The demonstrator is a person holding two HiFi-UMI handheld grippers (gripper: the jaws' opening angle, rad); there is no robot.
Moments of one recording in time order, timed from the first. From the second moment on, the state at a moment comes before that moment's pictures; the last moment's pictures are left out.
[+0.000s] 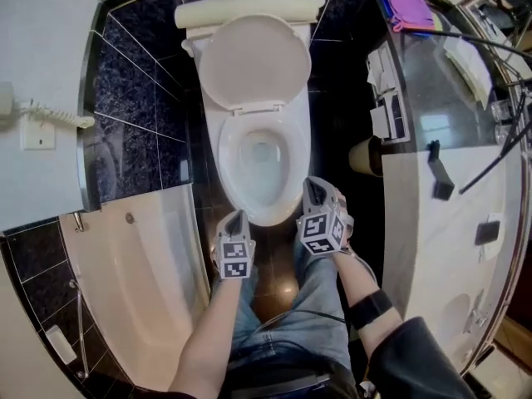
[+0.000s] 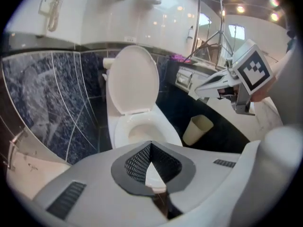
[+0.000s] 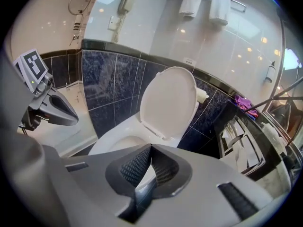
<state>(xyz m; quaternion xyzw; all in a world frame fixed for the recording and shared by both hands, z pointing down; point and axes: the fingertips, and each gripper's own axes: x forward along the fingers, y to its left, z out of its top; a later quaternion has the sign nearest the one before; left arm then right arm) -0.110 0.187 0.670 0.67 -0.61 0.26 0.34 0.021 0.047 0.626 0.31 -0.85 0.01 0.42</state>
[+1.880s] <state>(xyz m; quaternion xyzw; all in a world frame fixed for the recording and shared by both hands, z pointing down) -0.182 0.141 0.304 0.68 -0.70 0.16 0.16 0.047 0.021 0.357 0.34 -0.89 0.08 0.28</state>
